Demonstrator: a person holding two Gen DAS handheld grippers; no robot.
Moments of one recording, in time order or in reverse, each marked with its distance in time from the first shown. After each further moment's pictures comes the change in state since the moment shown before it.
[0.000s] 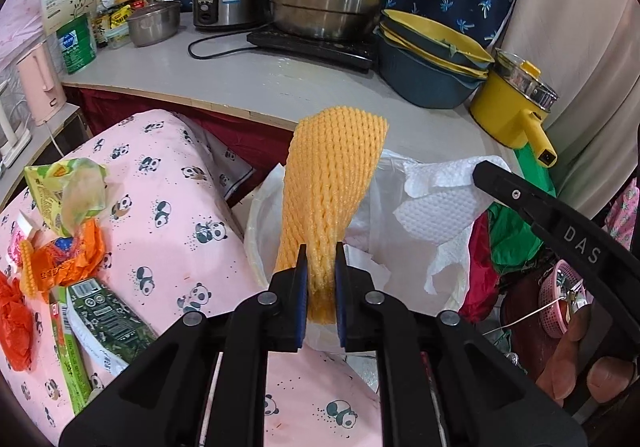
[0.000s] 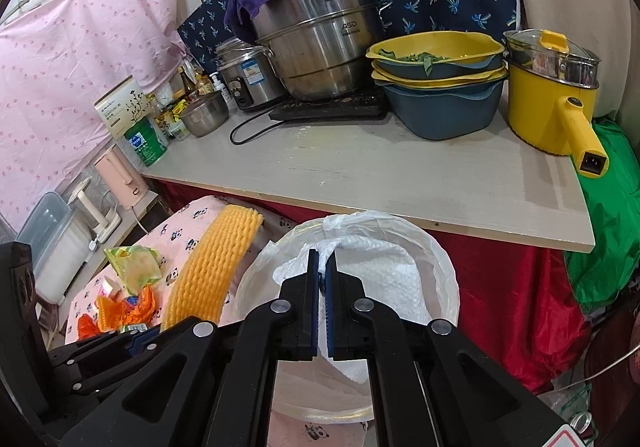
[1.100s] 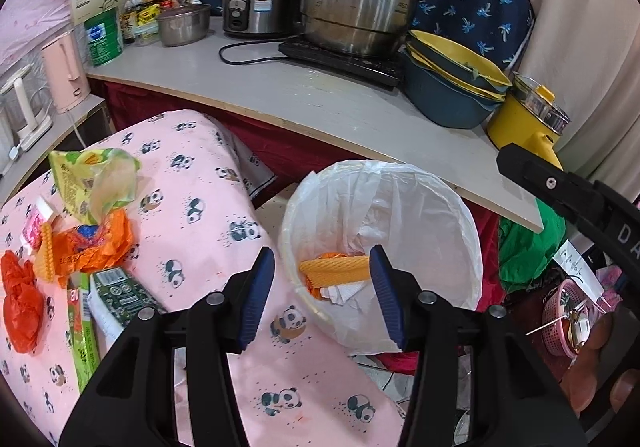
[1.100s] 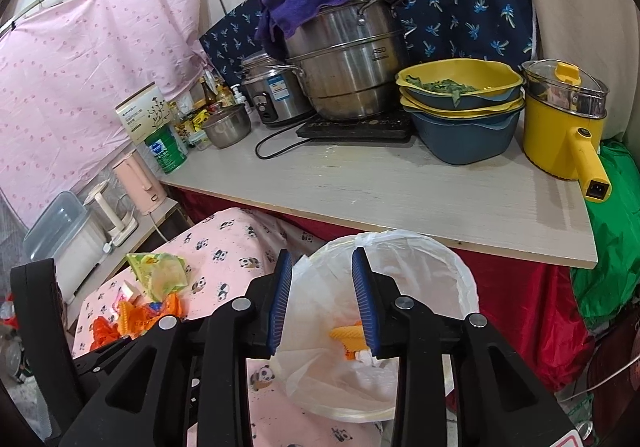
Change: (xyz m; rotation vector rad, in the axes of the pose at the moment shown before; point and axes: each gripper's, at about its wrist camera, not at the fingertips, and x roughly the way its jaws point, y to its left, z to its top) left arm -0.026 0.029 -0.008 -0.075 -0.056 0.052; right arm -0.028 0.038 0.003 -0.045 -0.058 0.042
